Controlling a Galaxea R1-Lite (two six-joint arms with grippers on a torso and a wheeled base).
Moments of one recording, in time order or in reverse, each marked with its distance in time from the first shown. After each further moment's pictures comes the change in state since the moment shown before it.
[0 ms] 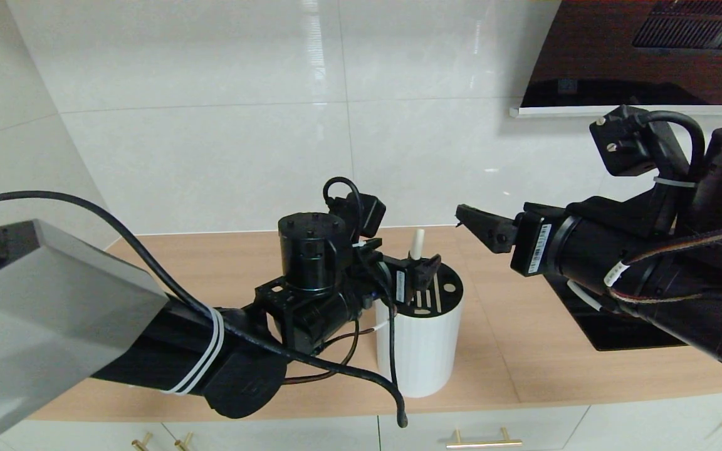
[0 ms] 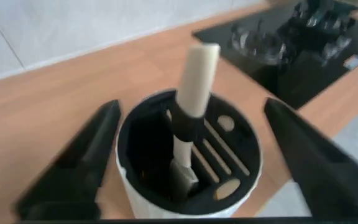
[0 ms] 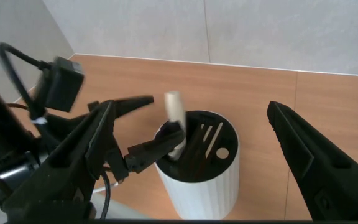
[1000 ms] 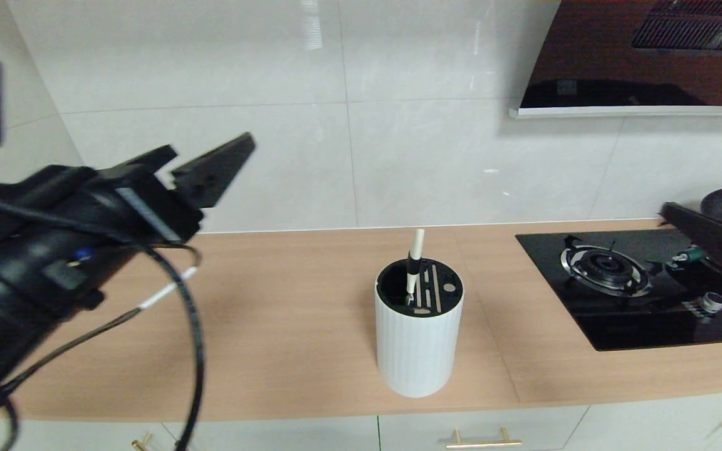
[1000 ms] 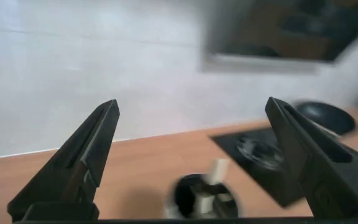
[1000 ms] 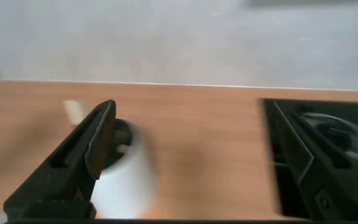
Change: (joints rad) left arm 0.115 -0.754 0.353 0.009 0.167 -0.029; right arm -0.435 -0.466 0.325 0.031 0.144 -0.132
